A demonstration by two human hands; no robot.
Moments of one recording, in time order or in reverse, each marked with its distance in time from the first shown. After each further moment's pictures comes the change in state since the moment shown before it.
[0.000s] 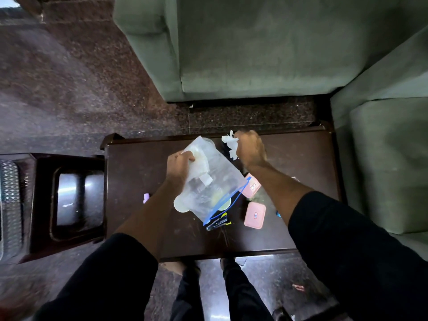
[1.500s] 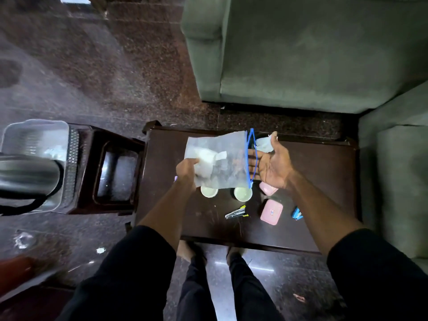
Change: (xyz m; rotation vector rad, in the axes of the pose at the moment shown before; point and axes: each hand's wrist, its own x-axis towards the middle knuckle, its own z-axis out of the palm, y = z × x) left_hand -0.036 -0.025 -0.084 -0.411 0.150 -0.324; right_hand -0.074 -0.031 -0.041 1.487 -0.855 0.499
